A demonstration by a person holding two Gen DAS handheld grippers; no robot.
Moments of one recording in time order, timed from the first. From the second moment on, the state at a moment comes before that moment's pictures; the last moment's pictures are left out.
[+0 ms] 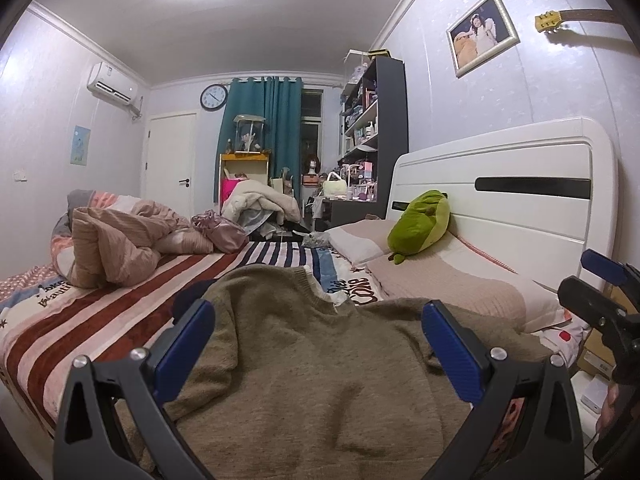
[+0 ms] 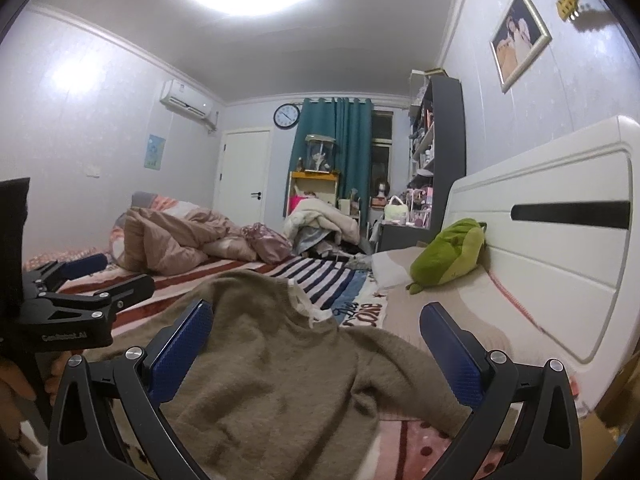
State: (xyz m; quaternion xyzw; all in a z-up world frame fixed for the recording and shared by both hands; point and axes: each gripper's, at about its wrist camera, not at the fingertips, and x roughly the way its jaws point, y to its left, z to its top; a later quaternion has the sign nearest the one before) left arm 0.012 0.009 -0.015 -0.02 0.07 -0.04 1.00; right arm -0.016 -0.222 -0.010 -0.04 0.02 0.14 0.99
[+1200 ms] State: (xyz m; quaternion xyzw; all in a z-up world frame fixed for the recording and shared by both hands) left arm 0.045 0.269 -0.215 -0.21 0.28 0.14 0.93; right arm 0.087 -0.169 -0.099 -0.09 0.18 0.13 0.97
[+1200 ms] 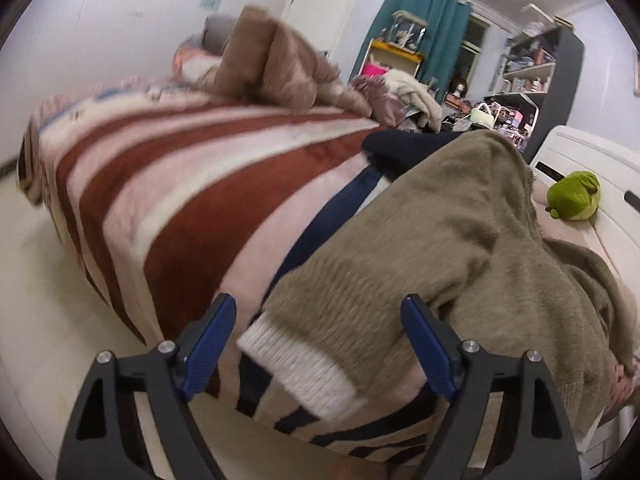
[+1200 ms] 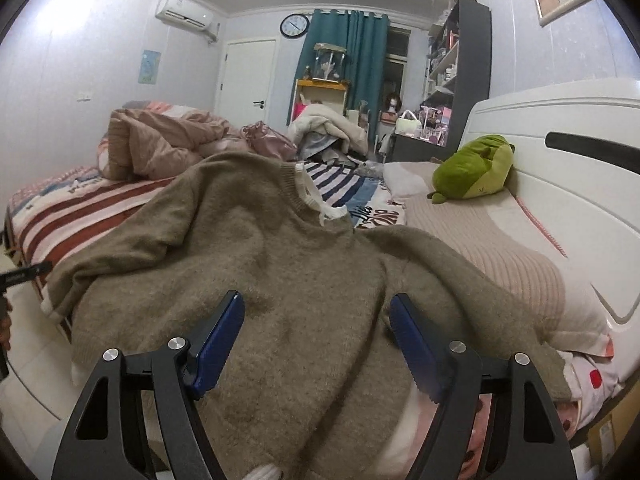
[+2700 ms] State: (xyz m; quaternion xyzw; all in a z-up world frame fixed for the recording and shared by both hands) left arm 0.127 -0.053 -0.143 0.05 0.30 -0.19 0.93; right arm 0.056 -0.277 -0.128 0.00 0.15 0.15 0.98
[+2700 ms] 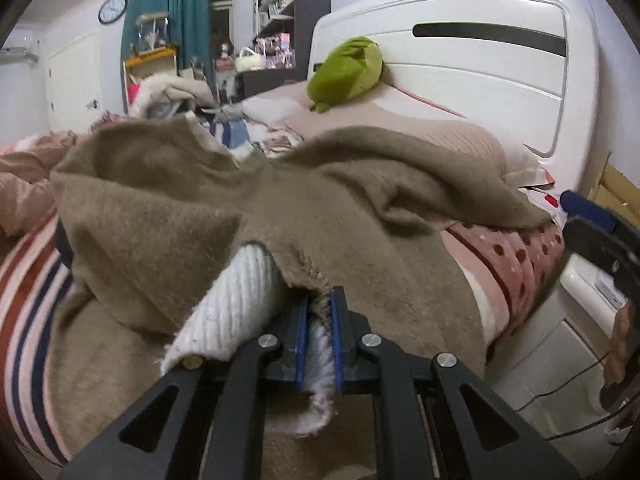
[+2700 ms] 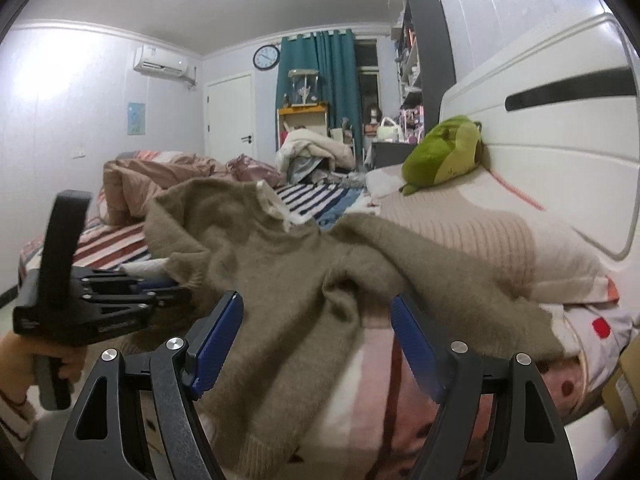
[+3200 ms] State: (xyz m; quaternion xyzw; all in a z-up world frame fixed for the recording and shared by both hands) left arm 0.048 0.052 -0.098 -0.04 0.22 -0.15 0.96; right arm 0.055 -0.213 -0.106 -0.04 0.15 0.23 0.96
